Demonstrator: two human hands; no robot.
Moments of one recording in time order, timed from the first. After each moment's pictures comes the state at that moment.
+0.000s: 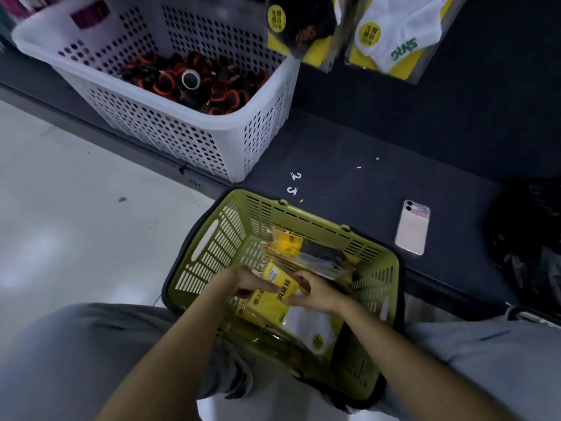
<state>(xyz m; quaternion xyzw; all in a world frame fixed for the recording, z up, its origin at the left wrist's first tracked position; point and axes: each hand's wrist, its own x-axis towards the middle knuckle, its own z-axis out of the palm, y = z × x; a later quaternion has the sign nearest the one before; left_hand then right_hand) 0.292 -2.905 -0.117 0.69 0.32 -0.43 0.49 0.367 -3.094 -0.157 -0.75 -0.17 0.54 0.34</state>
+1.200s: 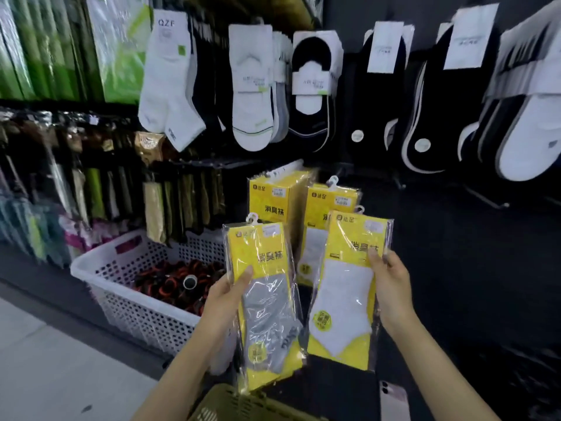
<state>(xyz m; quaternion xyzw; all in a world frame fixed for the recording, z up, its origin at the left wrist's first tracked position) 0.364 -2.891 0.178 0.67 0.16 0.23 0.68 0.496 -3.111 0.198 -0.61 -0.13 -0.04 0.78</state>
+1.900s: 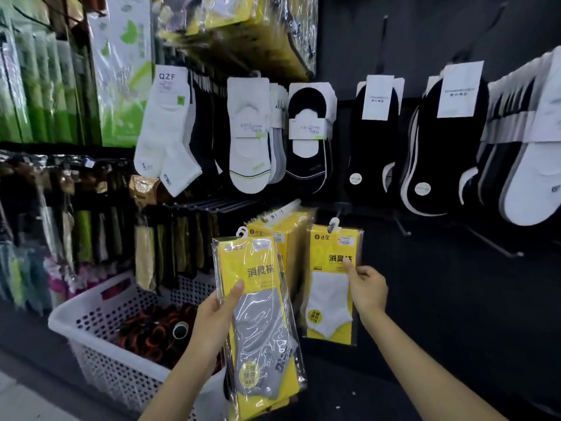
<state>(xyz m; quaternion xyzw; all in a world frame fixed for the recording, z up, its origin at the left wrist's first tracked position) 0.407 -2.858 0.210 0.66 0.16 0.30 0.67 0.598 -3.048 0.209 -0.74 -0.05 -0.14 0.66</state>
